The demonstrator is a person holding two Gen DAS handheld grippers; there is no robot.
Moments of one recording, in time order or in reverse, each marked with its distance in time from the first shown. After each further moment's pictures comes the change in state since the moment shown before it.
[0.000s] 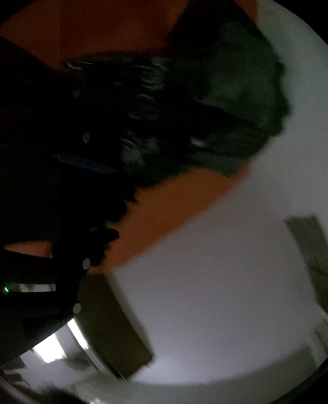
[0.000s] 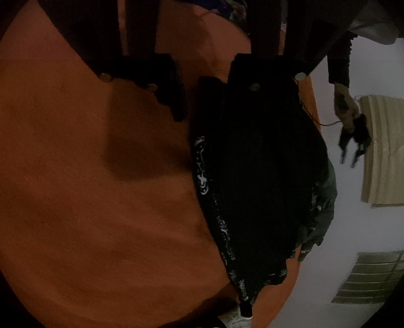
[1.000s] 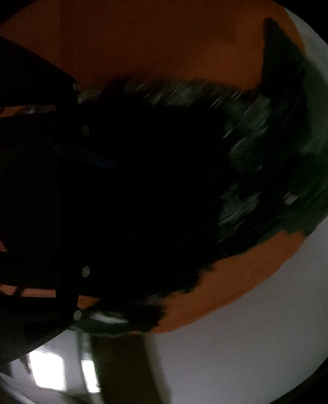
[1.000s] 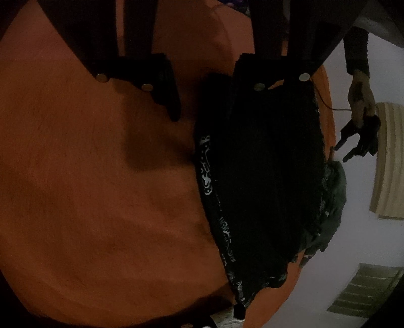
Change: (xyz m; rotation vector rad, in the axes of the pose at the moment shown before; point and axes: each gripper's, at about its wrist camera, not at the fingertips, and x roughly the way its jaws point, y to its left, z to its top) left arm 0.073 -0.020 -0.118 -0.050 0.445 0.409; right arm 0.005 0.003 -0.003 -0.061 -0.041 -0.077
